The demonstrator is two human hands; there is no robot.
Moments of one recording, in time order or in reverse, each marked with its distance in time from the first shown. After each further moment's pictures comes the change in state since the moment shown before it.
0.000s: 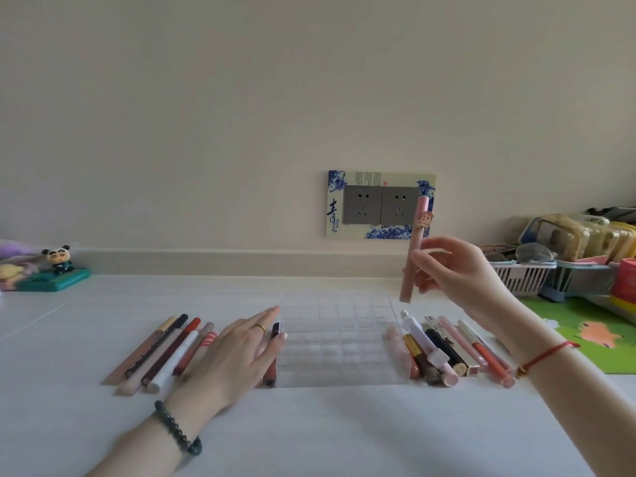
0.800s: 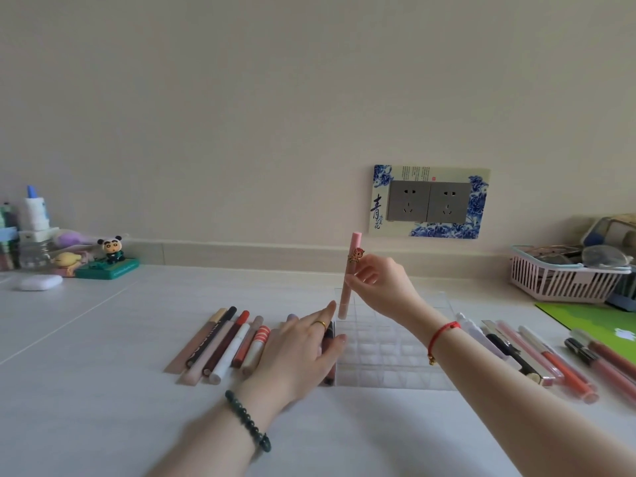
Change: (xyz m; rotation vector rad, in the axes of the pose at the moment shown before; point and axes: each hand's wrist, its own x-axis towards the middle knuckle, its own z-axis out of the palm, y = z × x) left_hand 0.004 -0.003 0.002 -0.054 -0.063 -0.027; right_hand 0.042 0.026 0.154 -0.359 -0.109 -0.126
